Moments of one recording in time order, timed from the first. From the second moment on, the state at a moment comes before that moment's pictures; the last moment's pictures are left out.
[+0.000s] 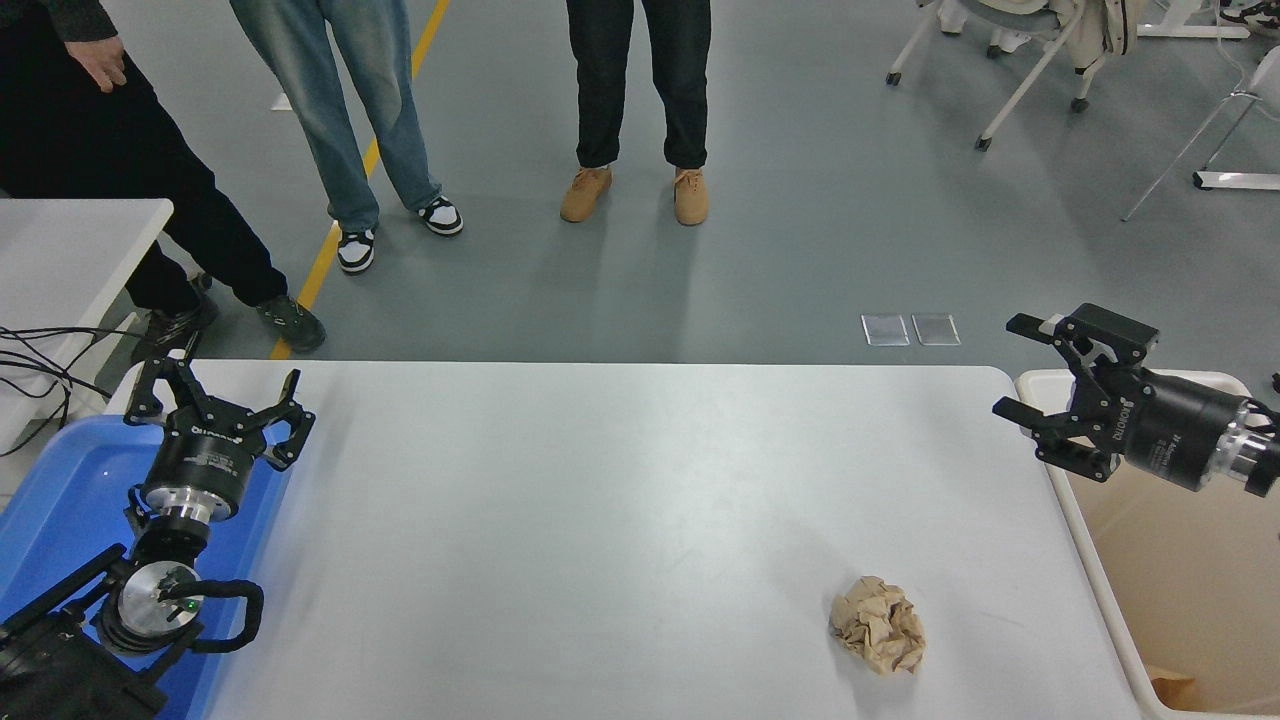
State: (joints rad) left arm -0.35 0.45 -0.97 -0.75 -0.07 -0.48 -0.53; right arm 0.56 -0.91 0.68 1.18 -0.68 0.58 0.26
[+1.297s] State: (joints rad) left arm -0.35 0.45 -0.97 -0.75 -0.07 -0.48 -0.53; right arm 0.59 -0.85 0.44 1.46 -1.76 0.44 0.27
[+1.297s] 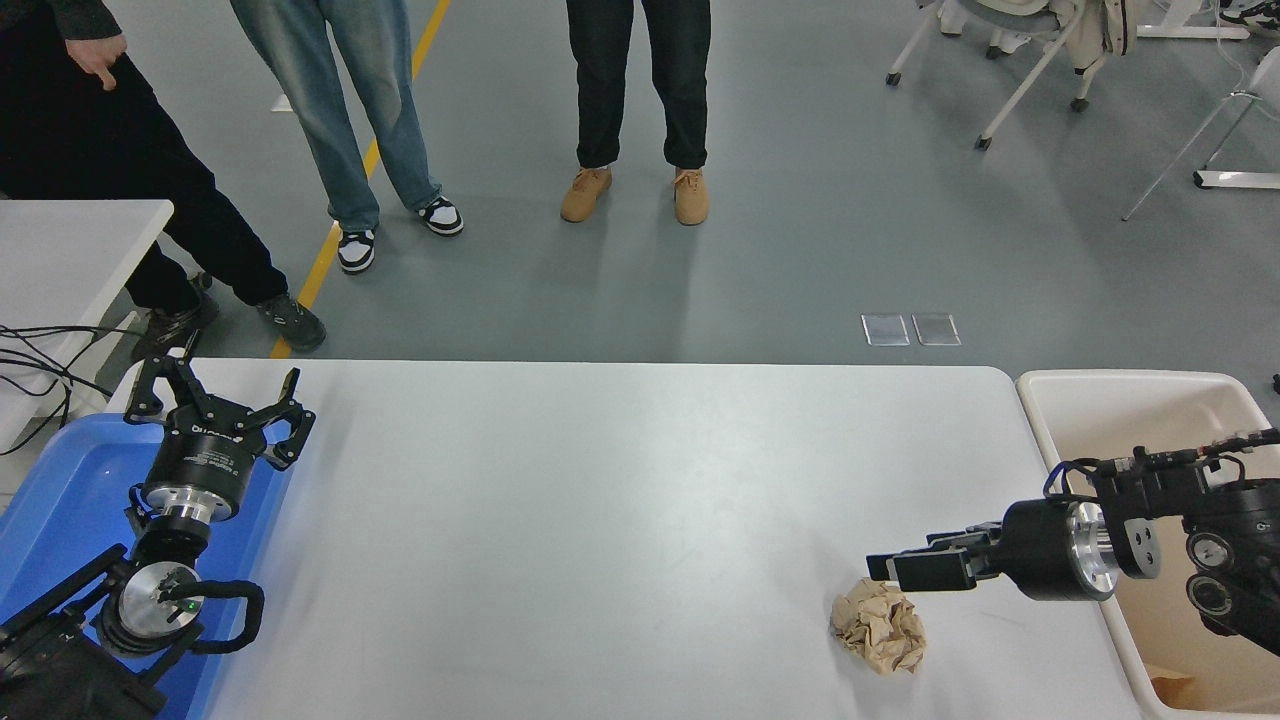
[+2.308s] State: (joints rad) left arm -0.35 0.45 -0.97 -0.75 -0.07 -0.48 -0.53; right arm 0.57 -0.69 0.35 1.30 -1.84 0.32 0.26
